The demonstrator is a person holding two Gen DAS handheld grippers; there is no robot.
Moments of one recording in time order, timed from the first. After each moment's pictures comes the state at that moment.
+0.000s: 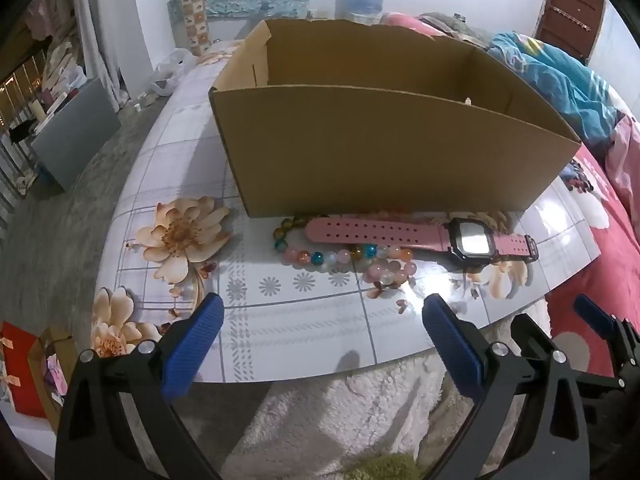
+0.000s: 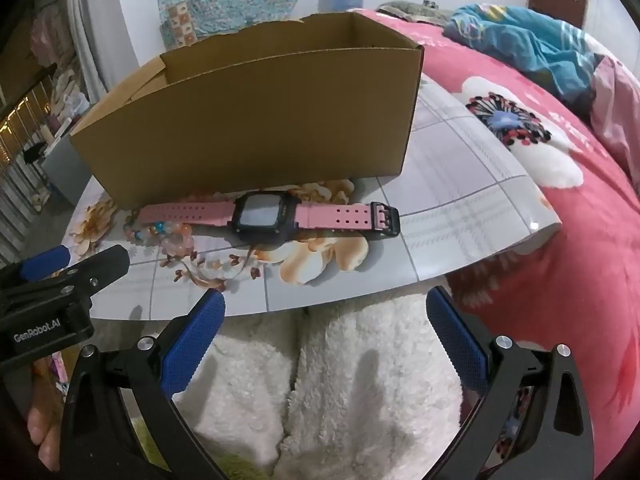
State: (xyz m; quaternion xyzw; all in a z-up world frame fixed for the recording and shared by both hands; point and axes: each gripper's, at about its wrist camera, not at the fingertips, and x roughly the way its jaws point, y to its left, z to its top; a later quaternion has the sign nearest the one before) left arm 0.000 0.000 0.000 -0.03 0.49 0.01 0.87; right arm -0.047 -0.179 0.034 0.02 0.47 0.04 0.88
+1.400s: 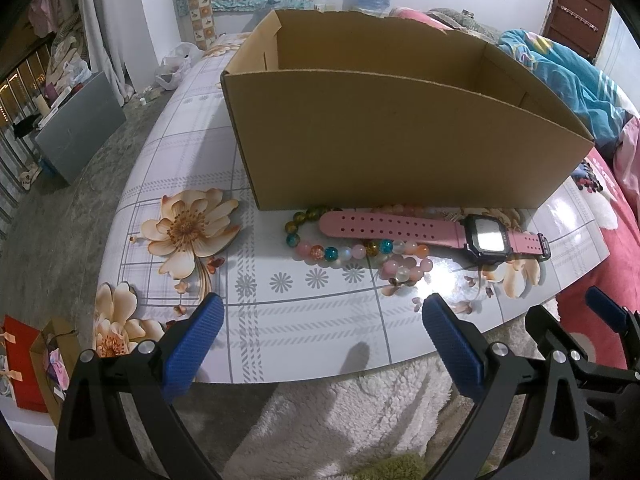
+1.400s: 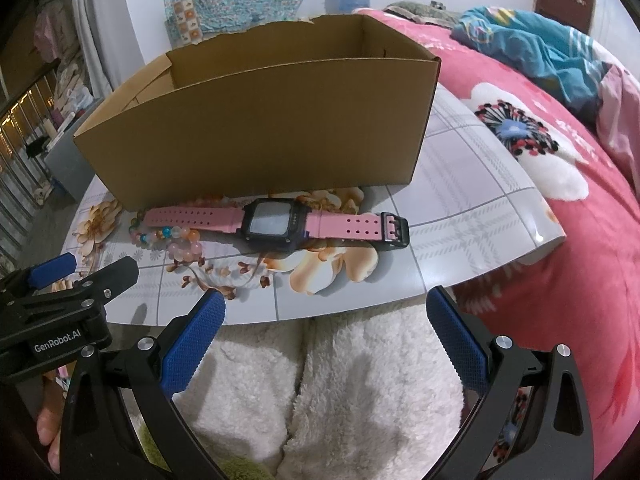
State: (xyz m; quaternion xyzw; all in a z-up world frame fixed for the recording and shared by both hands) left arm 0.005 0.007 -0.009 -0.03 0.50 0.02 0.87; right arm -0.043 -0.171 0.037 0.01 0.47 0.04 0.88
